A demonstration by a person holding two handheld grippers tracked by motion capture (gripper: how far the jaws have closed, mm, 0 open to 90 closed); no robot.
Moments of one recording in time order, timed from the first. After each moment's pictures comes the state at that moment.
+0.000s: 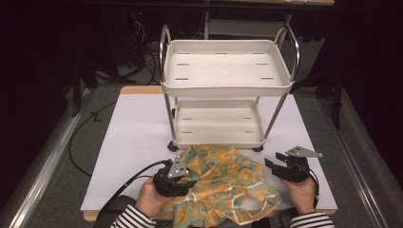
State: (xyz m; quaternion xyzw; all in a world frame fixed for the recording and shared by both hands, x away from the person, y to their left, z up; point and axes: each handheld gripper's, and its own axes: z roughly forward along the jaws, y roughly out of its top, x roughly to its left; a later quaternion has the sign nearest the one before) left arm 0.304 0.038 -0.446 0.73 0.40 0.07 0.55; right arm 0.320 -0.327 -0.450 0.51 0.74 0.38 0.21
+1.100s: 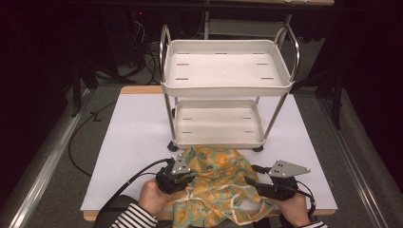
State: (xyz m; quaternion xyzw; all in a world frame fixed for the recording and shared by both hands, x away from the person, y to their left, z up) left arm 0.314 0.035 -0.459 0.73 0.42 0.06 0.53; right arm 0.275 -0.265 -0.424 0.32 0.83 0.43 0.17
